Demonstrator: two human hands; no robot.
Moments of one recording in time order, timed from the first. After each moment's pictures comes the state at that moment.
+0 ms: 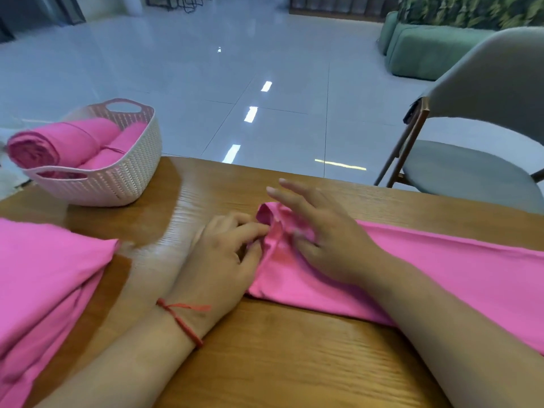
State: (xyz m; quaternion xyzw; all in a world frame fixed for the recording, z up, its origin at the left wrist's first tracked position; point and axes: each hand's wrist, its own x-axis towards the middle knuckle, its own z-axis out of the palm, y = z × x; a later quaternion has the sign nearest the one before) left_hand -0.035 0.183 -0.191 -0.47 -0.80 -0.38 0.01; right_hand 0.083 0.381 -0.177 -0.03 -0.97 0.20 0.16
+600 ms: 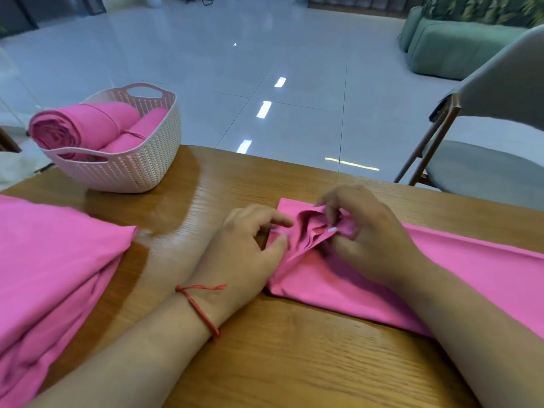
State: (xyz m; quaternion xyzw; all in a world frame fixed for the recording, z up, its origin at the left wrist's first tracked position) left_hand -0.037 0.187 -0.191 -0.42 -0.79 -0.45 -0.05; right_hand 0.090 0.389 -0.183 -0.03 -0.92 0.28 0.26
